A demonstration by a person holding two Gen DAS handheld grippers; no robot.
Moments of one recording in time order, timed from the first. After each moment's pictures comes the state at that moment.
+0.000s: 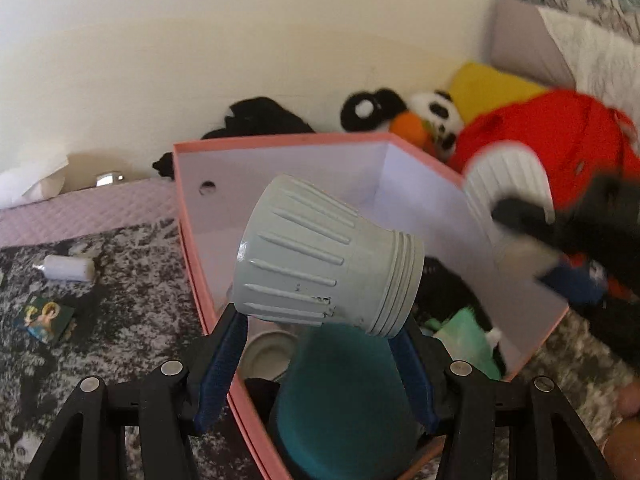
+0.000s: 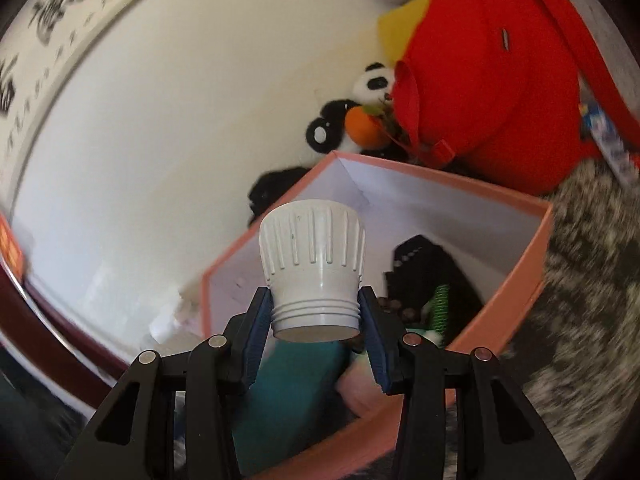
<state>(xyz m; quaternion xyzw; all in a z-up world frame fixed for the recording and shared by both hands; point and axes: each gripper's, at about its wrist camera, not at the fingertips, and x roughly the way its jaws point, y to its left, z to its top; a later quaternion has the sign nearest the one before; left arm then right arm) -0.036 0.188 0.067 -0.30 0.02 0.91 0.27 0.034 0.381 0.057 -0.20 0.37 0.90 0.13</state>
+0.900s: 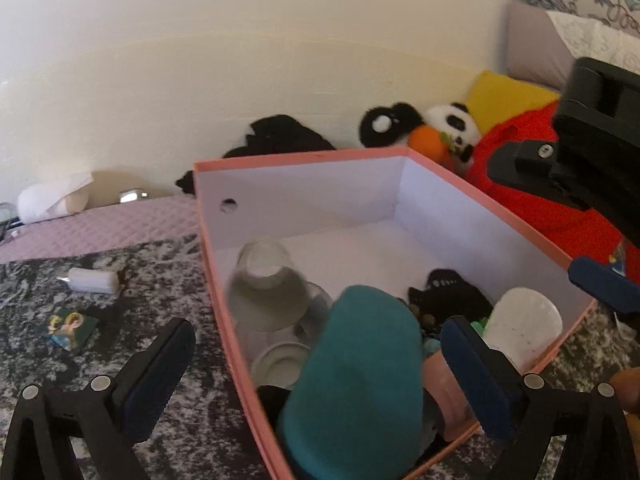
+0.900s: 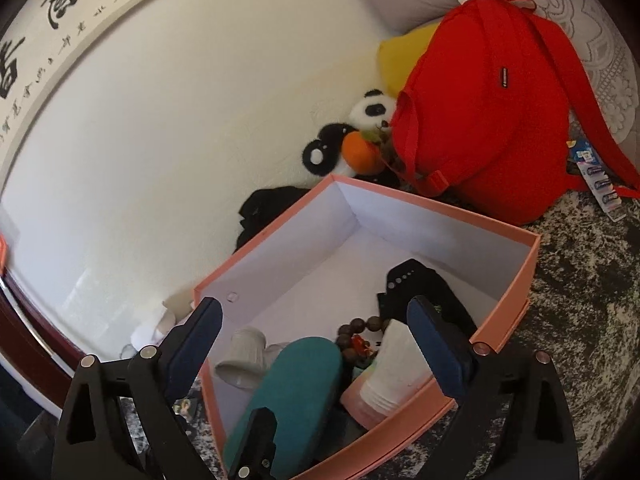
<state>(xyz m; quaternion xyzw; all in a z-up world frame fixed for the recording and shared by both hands) -0.027 0.187 0.075 -0.28 0.02 0.93 0.22 0.028 0.359 0.078 -0.20 0.32 0.91 0.17</state>
